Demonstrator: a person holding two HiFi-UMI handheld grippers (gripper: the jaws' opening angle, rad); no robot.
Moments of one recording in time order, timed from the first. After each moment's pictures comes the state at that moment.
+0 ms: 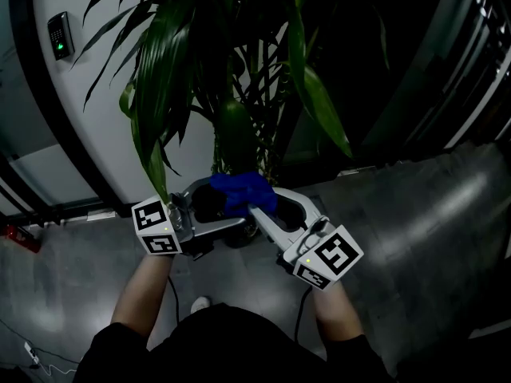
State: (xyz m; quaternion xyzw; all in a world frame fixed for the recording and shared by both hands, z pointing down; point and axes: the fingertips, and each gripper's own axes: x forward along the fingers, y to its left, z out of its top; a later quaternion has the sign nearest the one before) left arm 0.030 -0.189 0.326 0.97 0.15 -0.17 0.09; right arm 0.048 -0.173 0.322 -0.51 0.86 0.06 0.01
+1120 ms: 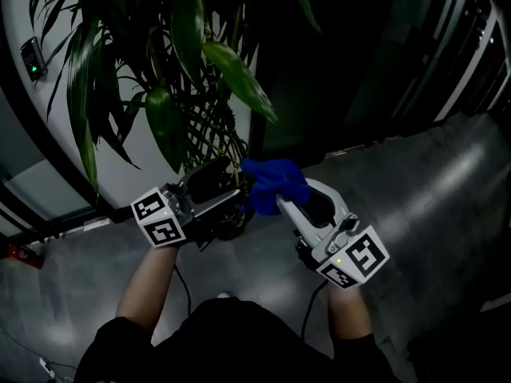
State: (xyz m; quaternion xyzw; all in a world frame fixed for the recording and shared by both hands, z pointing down) left arm 0.117 -0.147 0.322 0.97 0.11 -0.17 0.13; right arm 0.163 -0.054 0.288 -0.58 0.81 0.11 0.07
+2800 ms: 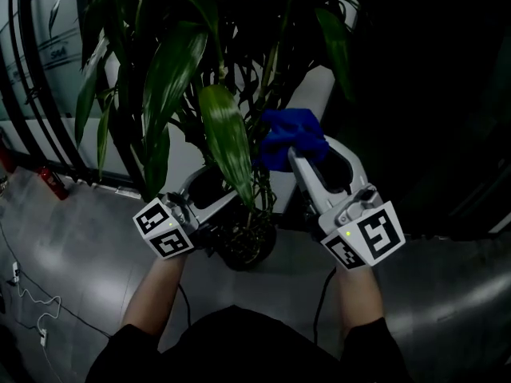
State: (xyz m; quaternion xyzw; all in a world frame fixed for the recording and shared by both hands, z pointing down) left arm 0.172 -0.218 0.275 0.95 -0.18 -0.24 0.02; right arm 0.264 -0.185 0.171 -0.40 0.88 0.22 0.11
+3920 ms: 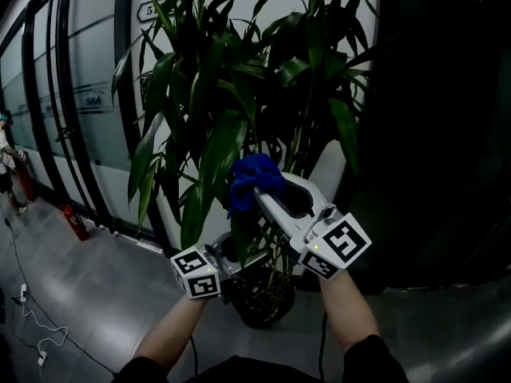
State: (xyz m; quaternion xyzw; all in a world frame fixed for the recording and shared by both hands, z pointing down) left arm 0.176 -0.222 0.287 0.97 -0.17 -0.16 0.02; right arm 0.163 -0.212 0.134 -0.27 0.93 0.22 0.14
